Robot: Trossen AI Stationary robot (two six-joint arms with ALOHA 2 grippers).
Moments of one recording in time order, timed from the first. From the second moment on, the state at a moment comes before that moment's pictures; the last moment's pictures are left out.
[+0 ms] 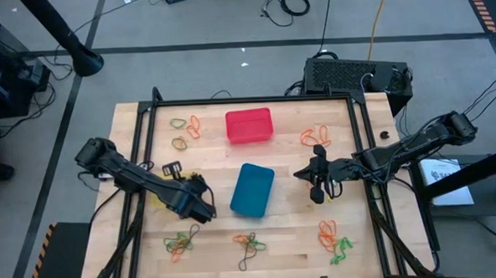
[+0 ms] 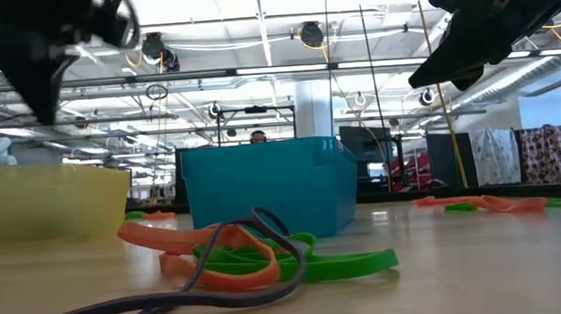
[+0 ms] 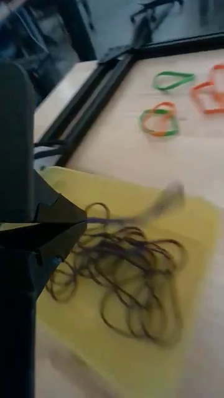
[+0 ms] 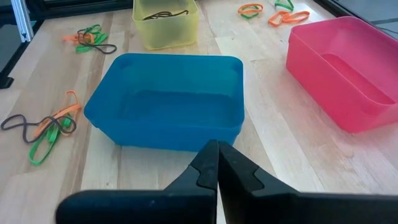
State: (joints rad) left arm -0.45 1.65 1.23 -1.56 -0.31 -0.83; right arm 0.28 0.99 0.47 -0.03 0.36 0.33
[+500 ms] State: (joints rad) left arm -0.45 1.65 1.12 -1.48 -0.28 -0.80; right arm 0.28 0.99 0.47 -0.03 0.36 0.33
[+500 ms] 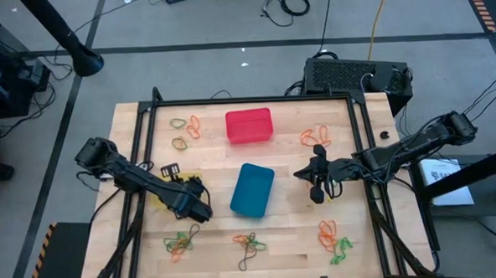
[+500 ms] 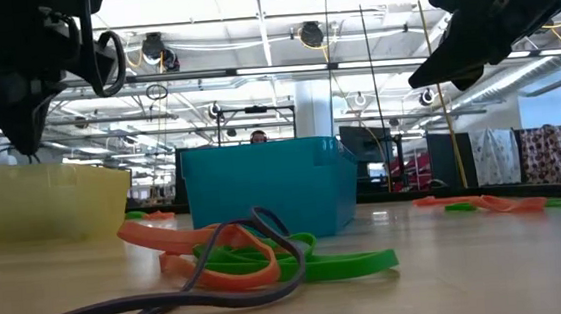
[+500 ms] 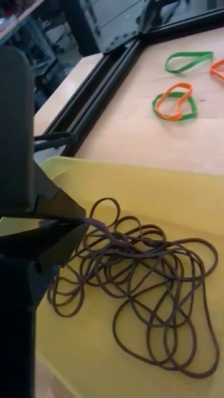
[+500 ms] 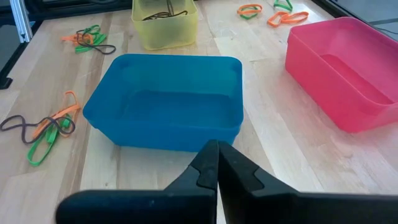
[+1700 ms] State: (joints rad) left arm -0.42 1.79 1.28 -0.96 -0.34 -0.54; right arm 0.18 1.40 0.58 0.10 0.09 0.29
